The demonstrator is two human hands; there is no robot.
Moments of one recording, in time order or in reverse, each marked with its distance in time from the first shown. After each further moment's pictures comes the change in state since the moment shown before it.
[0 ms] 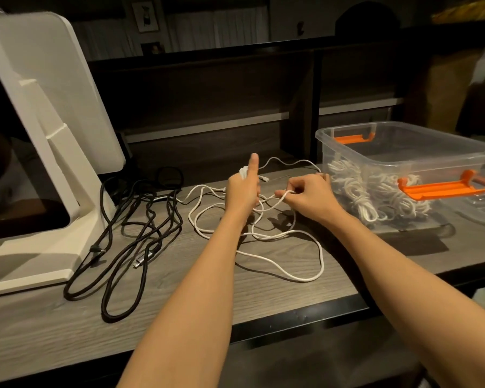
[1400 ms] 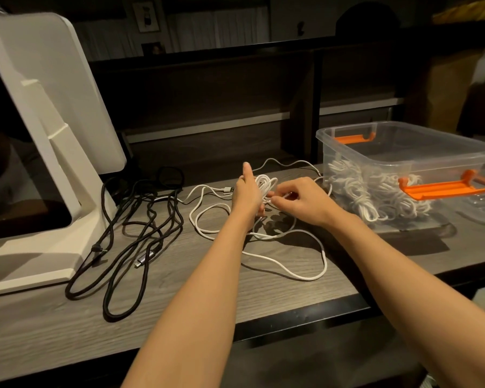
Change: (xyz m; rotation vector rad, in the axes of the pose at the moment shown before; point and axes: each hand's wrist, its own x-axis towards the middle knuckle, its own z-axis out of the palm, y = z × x) left_hand 0.001 -0.005 0.010 -0.052 -0.022 -0.241; right_hand -0.006 -0.018 -0.007 -0.008 -0.186 -0.180
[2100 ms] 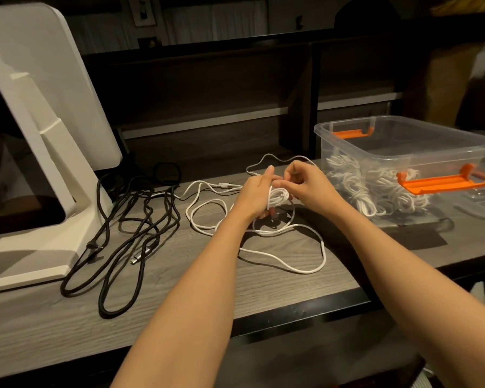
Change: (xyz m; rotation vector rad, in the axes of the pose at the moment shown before) left_hand -0.004 -0.007 -0.002 0.333 -0.252 0.298; right_hand 0.005 0.018 0.001 0.256 0.194 0.127
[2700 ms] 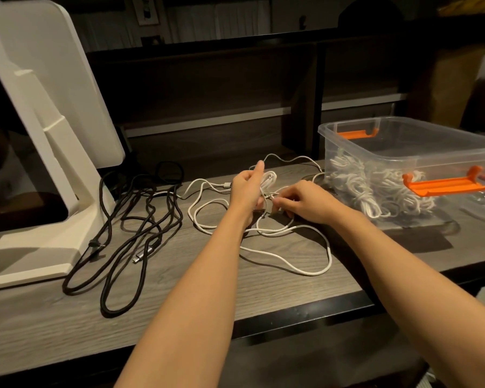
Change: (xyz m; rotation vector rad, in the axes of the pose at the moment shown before) left_hand 0.007 -0.002 -0.005 -0.458 0.227 -0.172; right_hand -0.002 -0.002 0.002 -0.410 -0.352 0.005
